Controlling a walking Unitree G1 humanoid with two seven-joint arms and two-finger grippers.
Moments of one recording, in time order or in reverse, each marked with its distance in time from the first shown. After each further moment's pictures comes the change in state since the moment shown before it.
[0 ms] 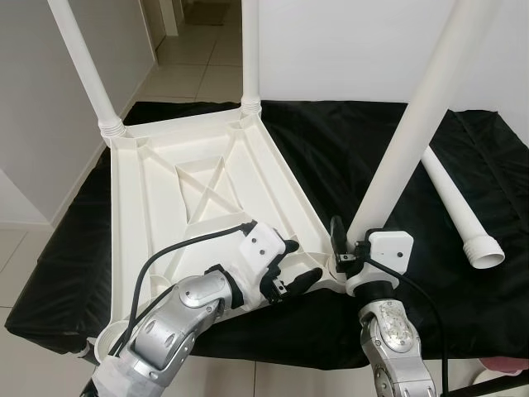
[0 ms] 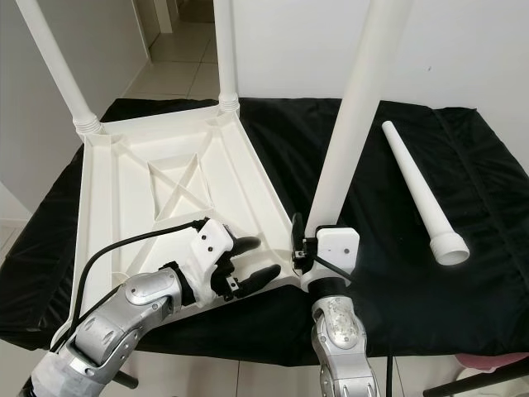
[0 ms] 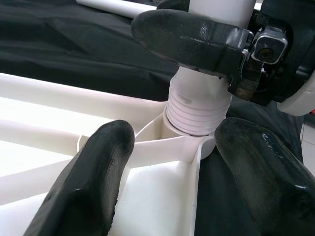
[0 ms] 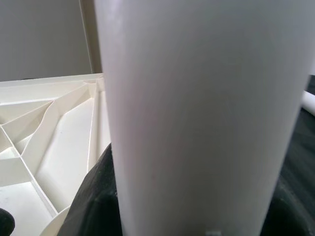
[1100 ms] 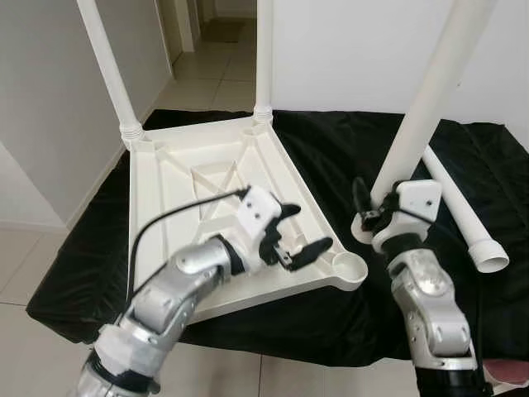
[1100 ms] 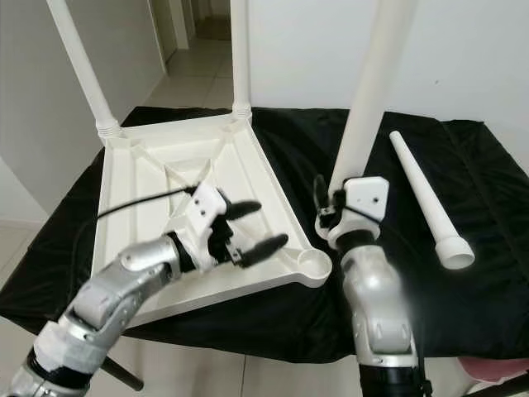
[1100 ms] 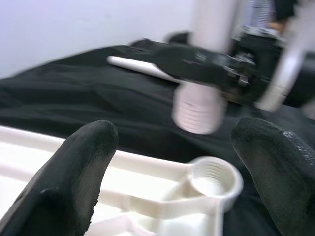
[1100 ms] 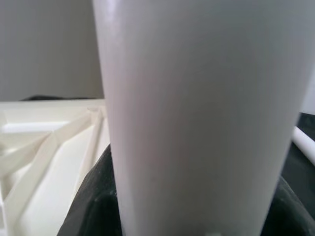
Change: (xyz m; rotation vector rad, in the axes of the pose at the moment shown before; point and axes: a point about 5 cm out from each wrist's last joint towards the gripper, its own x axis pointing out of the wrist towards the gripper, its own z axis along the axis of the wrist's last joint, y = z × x) left arm 0.003 0.031 0.044 0.031 -0.135 0.037; right arm 0.053 -0.043 0.031 -0.069 0.009 0.081
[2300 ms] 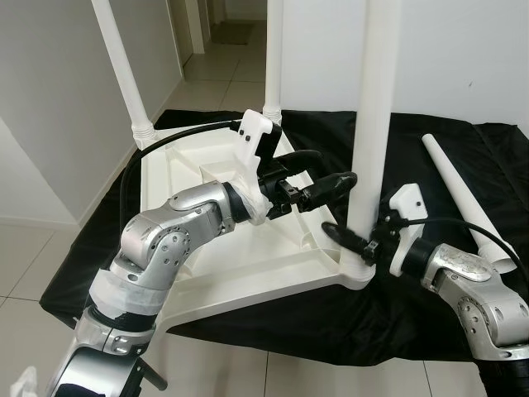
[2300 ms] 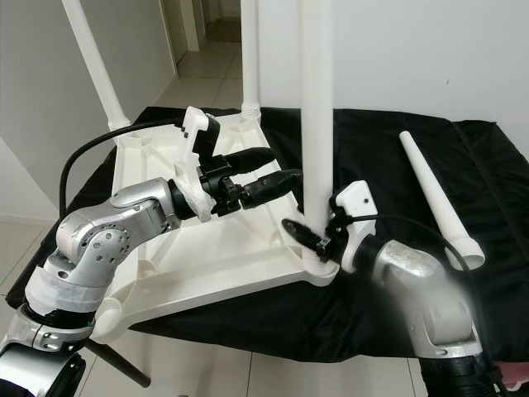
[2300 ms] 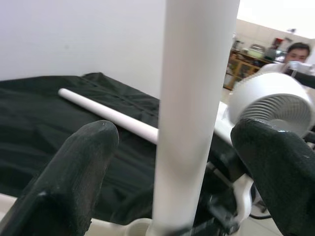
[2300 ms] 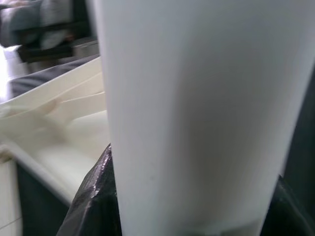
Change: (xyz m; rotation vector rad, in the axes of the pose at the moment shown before) left arm 0.017 0.005 0.063 -0.276 -0.118 -0.220; right arm -0.022 0.011 -0.001 0.020 0.286 0.807
